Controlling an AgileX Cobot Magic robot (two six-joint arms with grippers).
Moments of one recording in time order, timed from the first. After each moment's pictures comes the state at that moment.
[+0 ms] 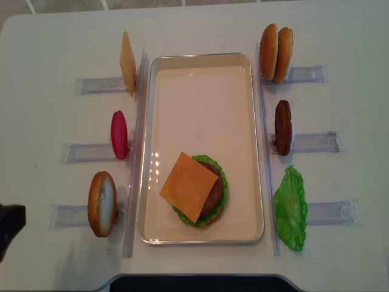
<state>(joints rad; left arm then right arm) 0.02 0.49 -0.68 0.01 1.23 0.01 0.04 -0.01 -0.50 0.06 1.14 -0.07</state>
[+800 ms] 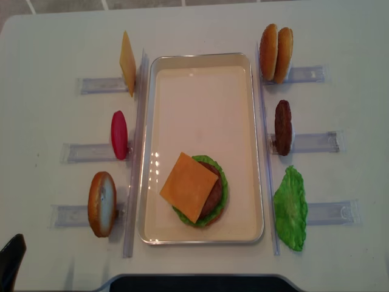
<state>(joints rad) 0.02 -0.02 -0.47 -0.01 1.12 0.05 0.04 -0.01 -0.50 0.06 1.14 -0.07</state>
